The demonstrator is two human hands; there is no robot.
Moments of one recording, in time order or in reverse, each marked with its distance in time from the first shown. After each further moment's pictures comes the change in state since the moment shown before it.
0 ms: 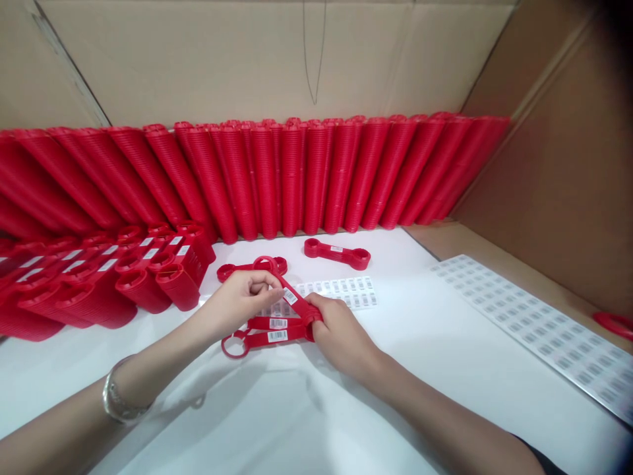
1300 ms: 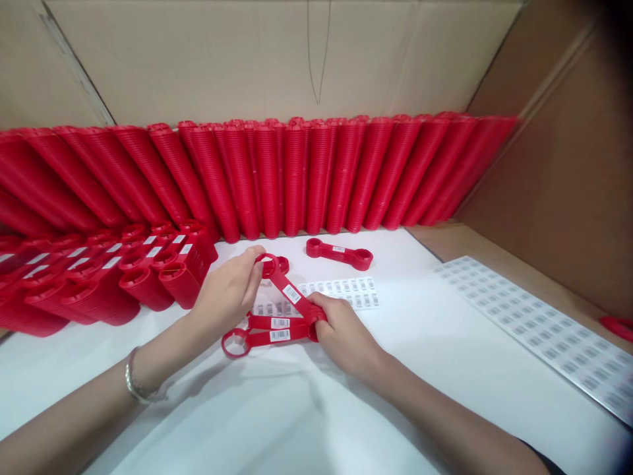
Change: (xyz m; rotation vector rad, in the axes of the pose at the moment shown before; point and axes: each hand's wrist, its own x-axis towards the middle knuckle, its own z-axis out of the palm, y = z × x) left_hand 0.003 -0.016 -0.007 0.898 0.497 0.321; right_hand 0.000 0.002 0.000 0.031 -0.004 -0.014
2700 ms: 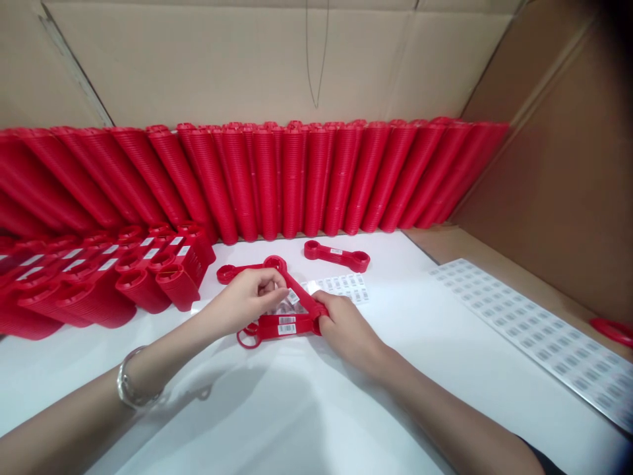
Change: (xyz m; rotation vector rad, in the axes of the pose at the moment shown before) left_hand 0.010 0.018 -0.007 -0.744 -0.480 -0.160; right_hand 0.008 0.010 -0.010 -0.128 0.008 0.070
